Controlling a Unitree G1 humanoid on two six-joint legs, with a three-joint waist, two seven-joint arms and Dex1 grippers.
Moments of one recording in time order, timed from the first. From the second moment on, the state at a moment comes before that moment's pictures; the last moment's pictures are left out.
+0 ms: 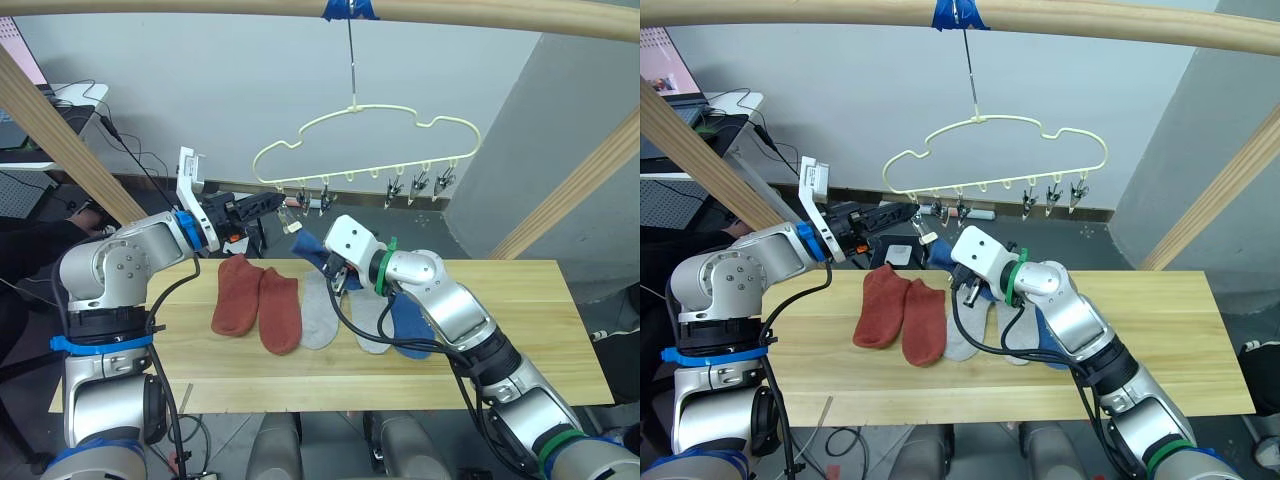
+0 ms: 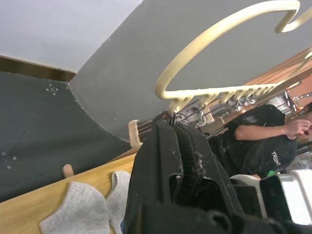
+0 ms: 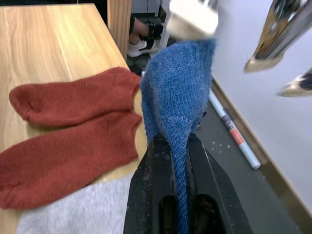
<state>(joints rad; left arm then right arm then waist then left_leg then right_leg) -0.68 0.58 0.26 0.09 -0.79 1.01 -0.69 -0.65 -0.22 0.45 -0.07 -0.05 0.53 0.60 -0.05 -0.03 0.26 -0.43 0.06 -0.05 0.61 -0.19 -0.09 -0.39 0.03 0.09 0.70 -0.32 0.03</state>
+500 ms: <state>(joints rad) -0.68 0.57 0.25 0.09 -0.79 1.01 -0.69 -0.70 -0.16 0.45 -0.06 -0.08 0.54 0.59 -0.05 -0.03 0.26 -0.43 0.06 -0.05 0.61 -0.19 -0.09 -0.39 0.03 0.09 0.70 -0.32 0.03</state>
